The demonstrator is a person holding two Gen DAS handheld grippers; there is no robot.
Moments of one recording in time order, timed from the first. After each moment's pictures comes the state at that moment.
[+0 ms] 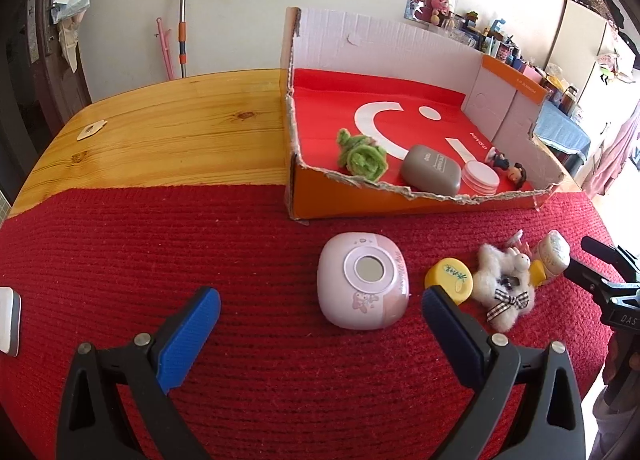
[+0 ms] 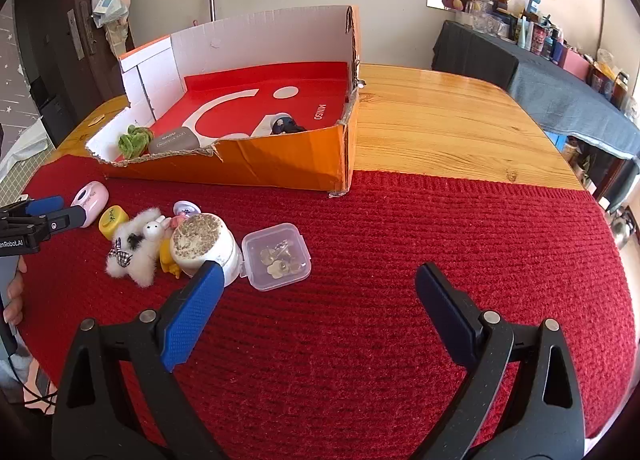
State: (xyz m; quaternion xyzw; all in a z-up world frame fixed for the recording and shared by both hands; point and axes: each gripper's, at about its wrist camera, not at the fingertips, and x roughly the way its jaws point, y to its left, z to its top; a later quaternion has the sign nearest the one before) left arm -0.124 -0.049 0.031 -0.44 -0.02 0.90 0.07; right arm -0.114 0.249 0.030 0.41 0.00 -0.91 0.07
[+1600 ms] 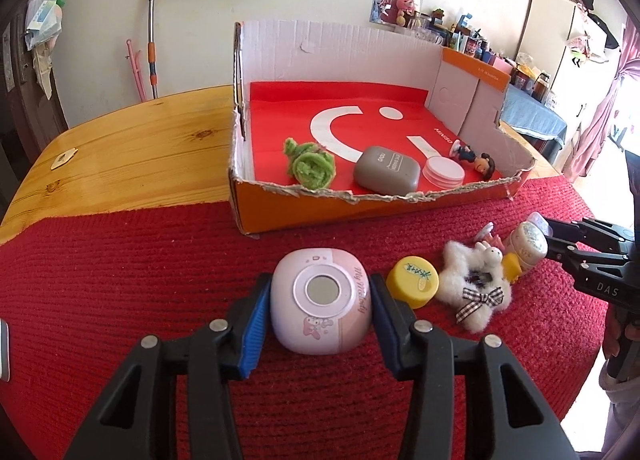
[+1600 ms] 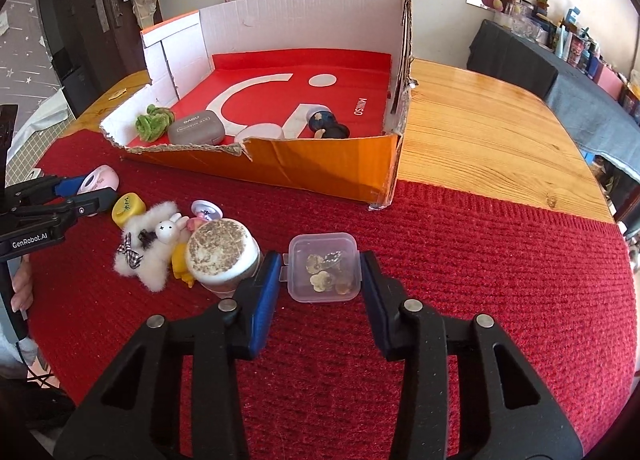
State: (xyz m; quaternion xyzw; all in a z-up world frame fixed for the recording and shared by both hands) left arm -0.121 -0.029 0.033 -0.41 -0.01 0.90 0.12; right arm -0.127 0.231 0.029 0.42 0.03 -0.90 0.12
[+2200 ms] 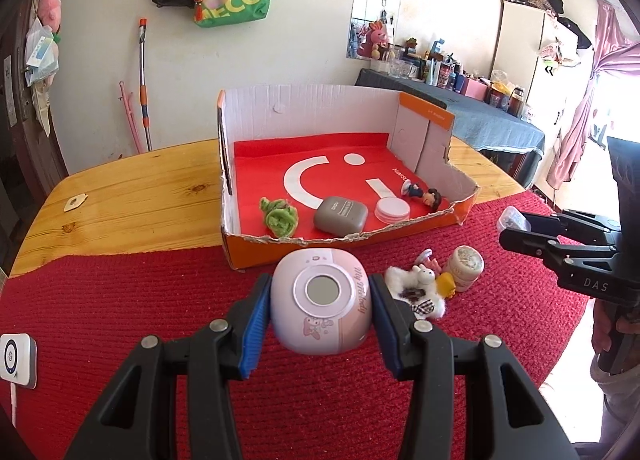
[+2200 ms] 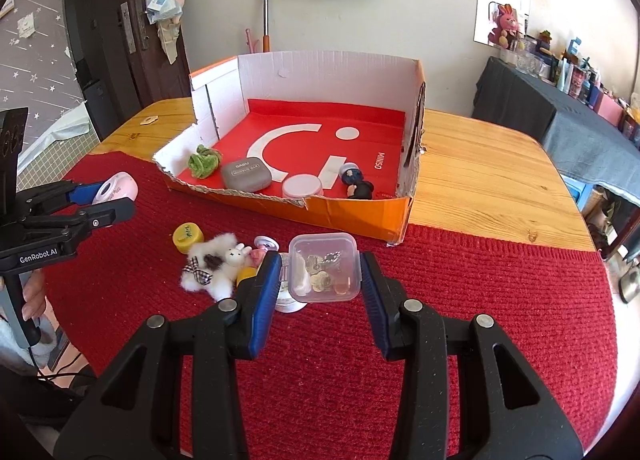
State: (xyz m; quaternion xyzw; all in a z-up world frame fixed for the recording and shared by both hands) left arm -0.081 -0.017 0.085 -0.35 0.01 0.93 0.14; right arm -0.095 0.220 0.079 0.37 0.03 -0.92 0.15
